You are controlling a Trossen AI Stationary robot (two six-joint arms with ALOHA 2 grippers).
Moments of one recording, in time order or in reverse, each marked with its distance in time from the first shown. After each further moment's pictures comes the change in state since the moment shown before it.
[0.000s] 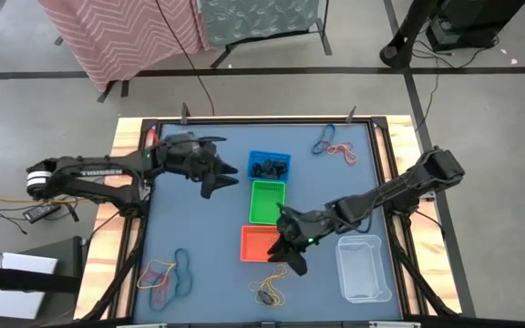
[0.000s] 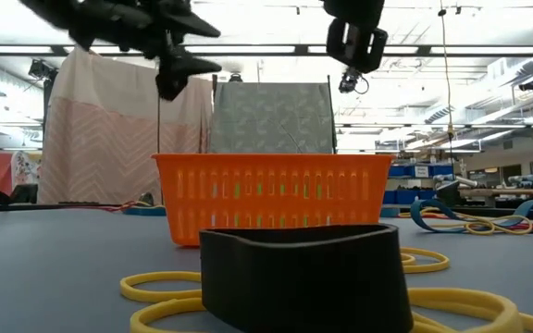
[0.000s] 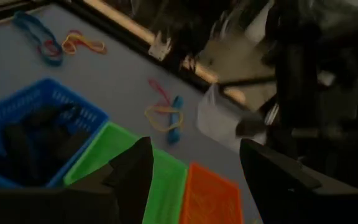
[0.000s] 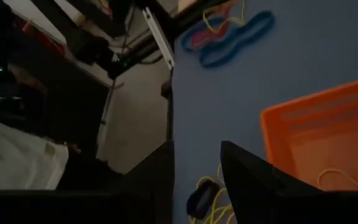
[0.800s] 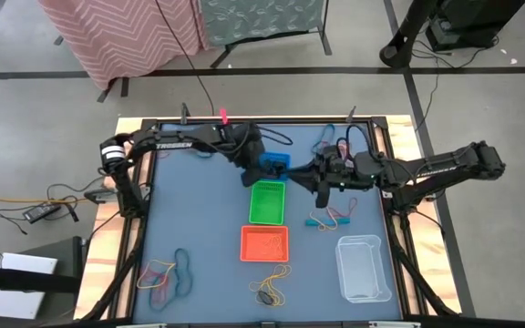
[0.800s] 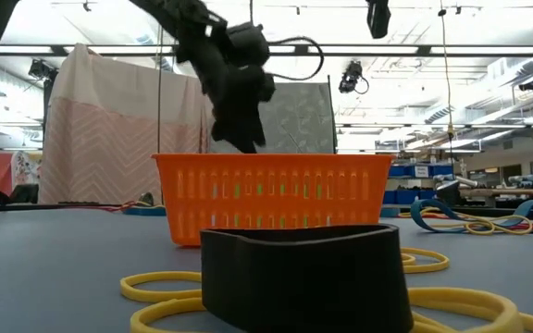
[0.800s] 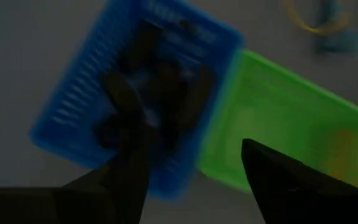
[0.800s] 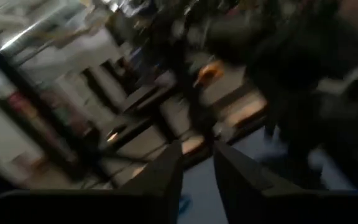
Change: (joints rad) left arm 0.106 0.729 0.704 -0.755 -0.094 0.466; right arm -0.247 -0.507 -0.244 0.179 0.278 -0.194
